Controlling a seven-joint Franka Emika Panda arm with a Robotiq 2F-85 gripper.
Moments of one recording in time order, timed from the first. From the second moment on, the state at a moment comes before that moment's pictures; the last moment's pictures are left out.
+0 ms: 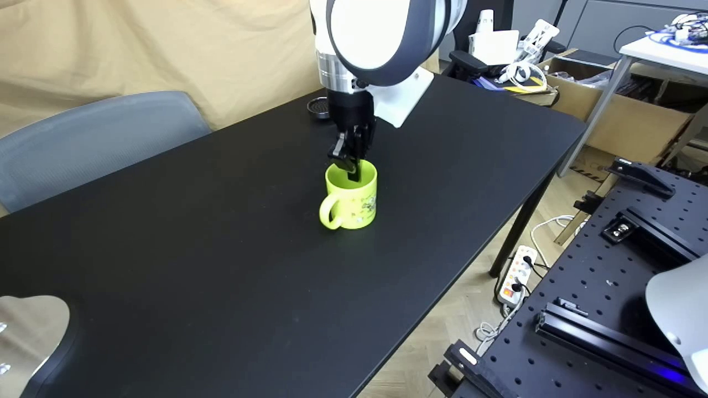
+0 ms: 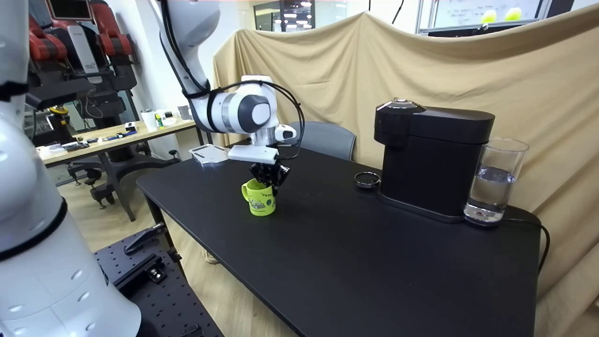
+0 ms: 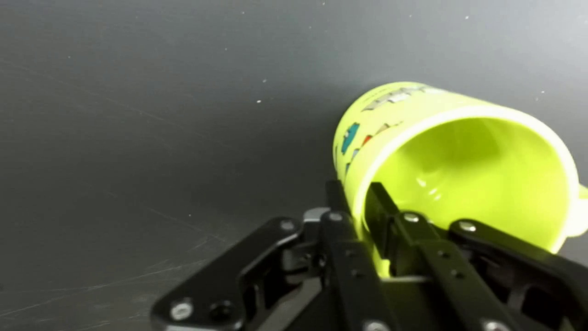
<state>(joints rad) 0.13 0.36 0.10 -2.37 -0.13 2.76 -0.05</state>
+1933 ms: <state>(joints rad) 0.15 0.62 0.02 -1.87 -0.14 2.49 -0.05</state>
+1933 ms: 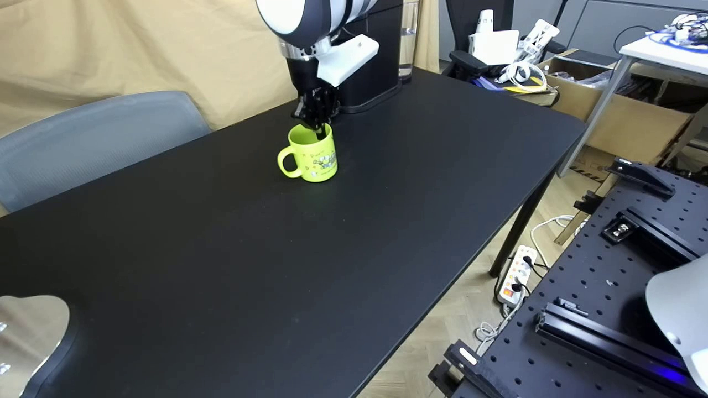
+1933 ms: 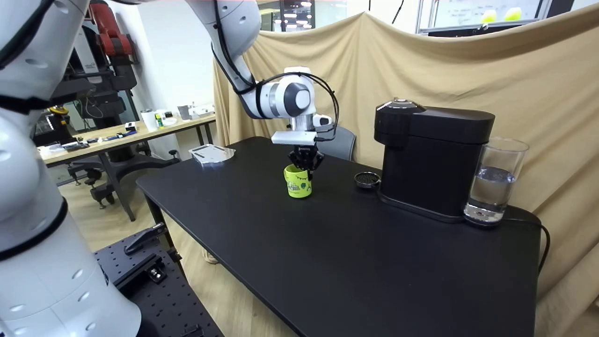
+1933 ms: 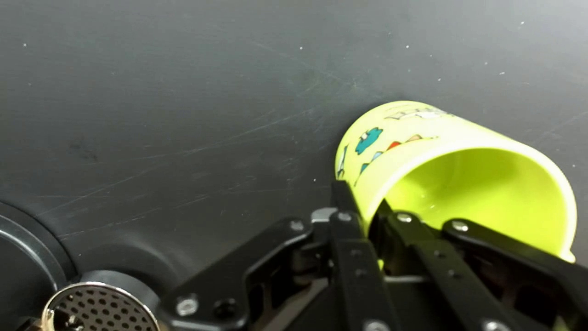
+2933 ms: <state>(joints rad) 0.14 0.62 0.02 -1.85 -0.12 2.48 -0.06</state>
